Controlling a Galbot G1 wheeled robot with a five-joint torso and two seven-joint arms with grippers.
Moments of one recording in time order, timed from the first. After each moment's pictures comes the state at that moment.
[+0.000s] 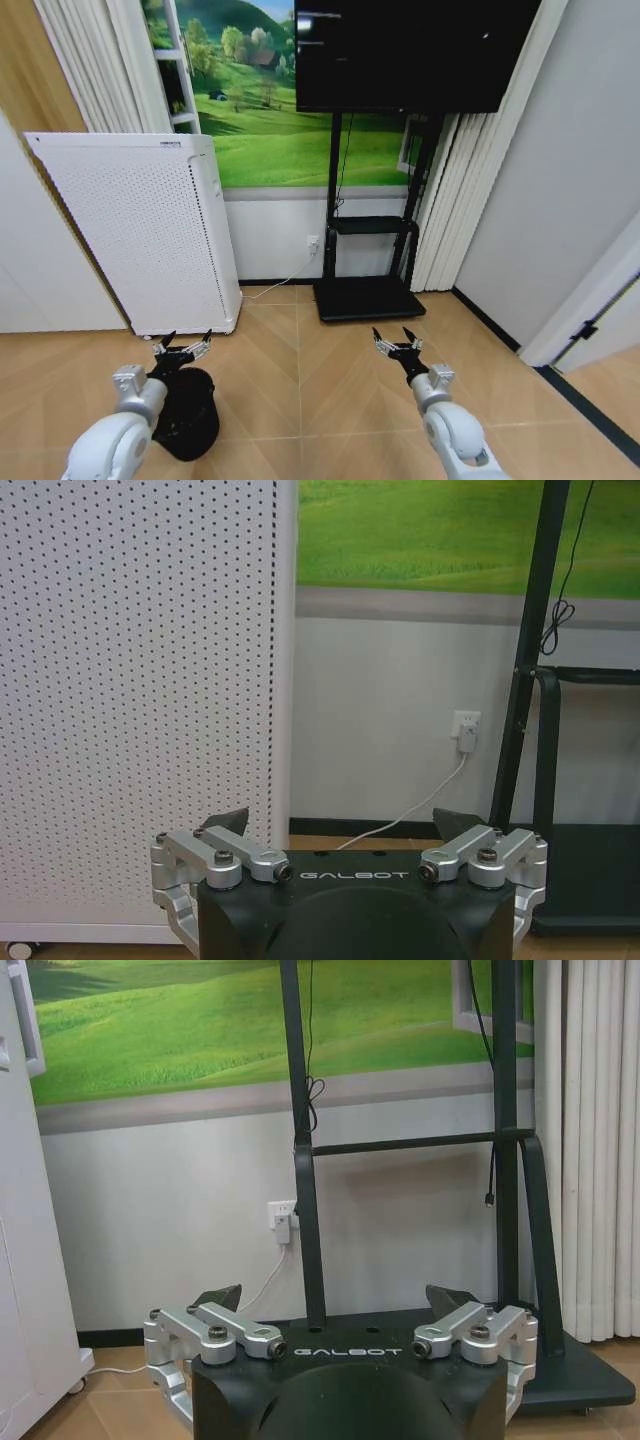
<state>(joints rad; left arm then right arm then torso) 1.45 -1.17 -0.79 -2.16 -0.53 0.42 -0.05 -1.33 1.29 0.57 1.93 0.36 -0.18 -0.02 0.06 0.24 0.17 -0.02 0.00</state>
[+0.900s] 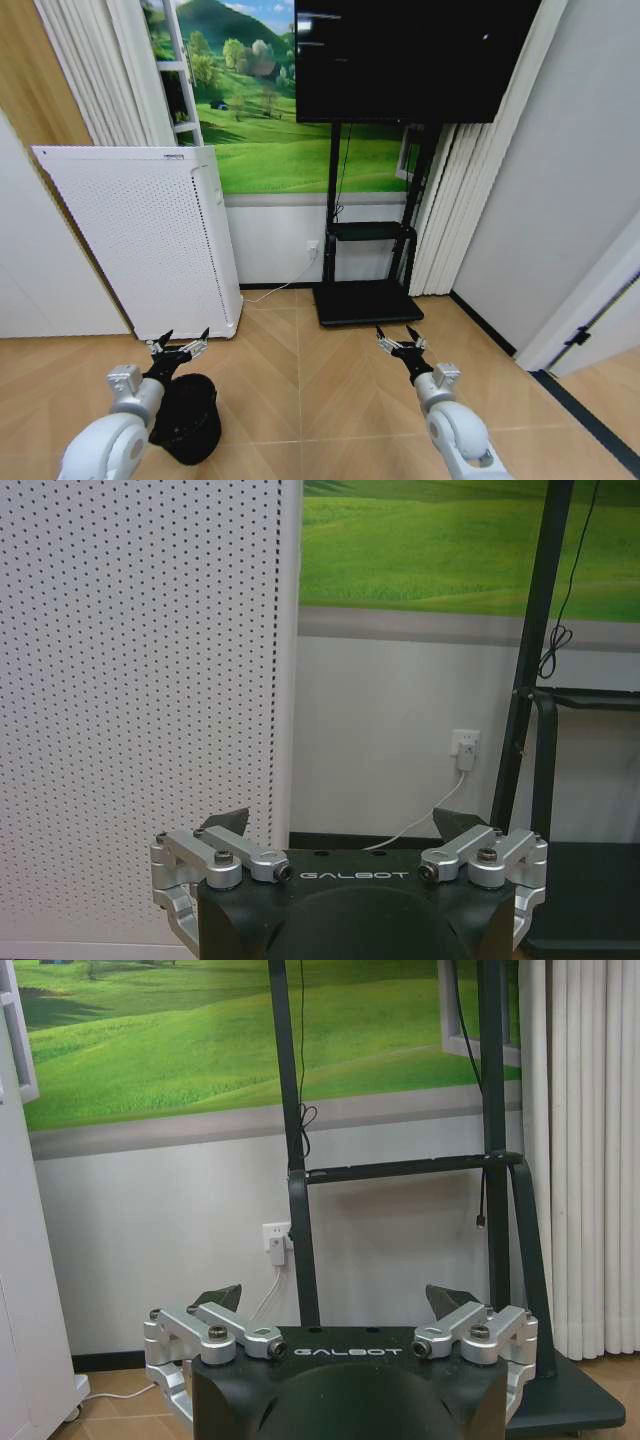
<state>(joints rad) 1.46 -1.17 -0.80 -2.18 -0.54 0.43 -0.06 -1.33 1.29 0.58 1.95 0.38 -0.18 0.00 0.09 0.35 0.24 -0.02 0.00</state>
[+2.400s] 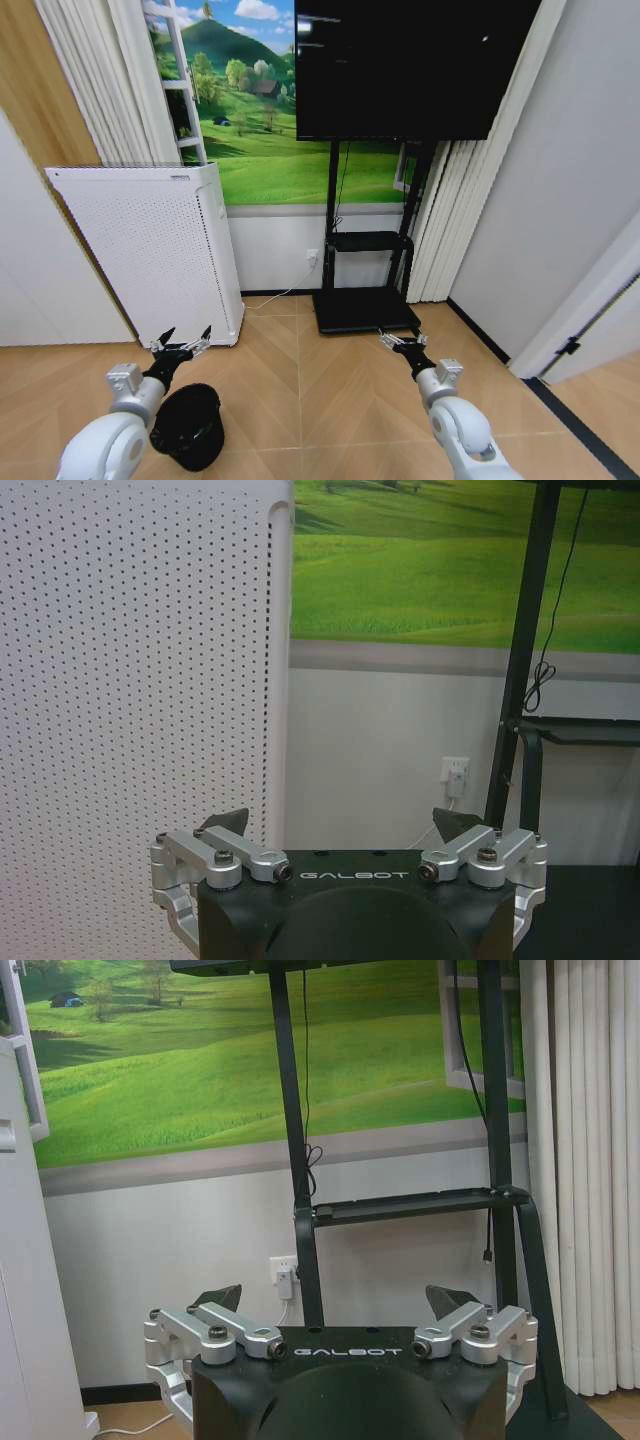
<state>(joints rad) 1.46 -1.17 -0.80 -2.21 -0.55 0.44 -0.06 -1.31 1.26 0.59 1.94 0.42 -0.18 -0.01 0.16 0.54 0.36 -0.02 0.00</state>
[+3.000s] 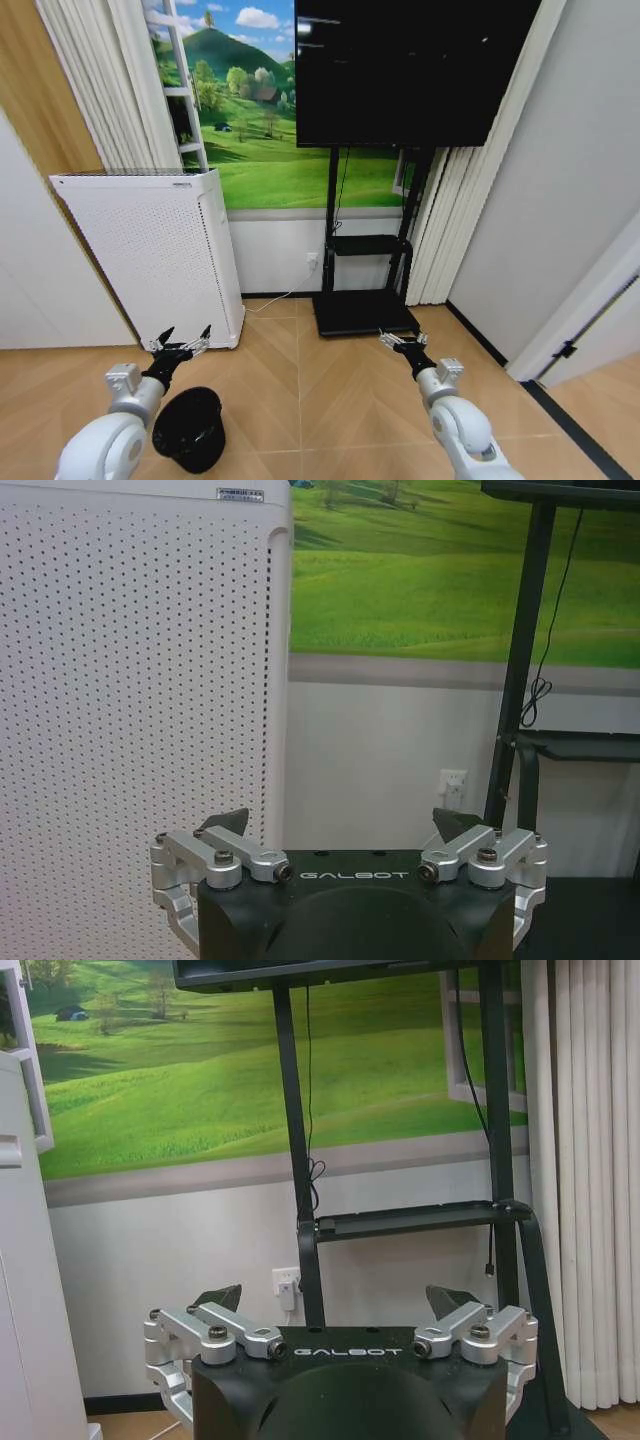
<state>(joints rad) 1.46 -1.18 -0.80 -2.22 -0.55 0.43 -0.06 -1.31 1.26 0.59 1.95 0.42 -0.18 -0.01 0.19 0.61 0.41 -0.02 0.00</state>
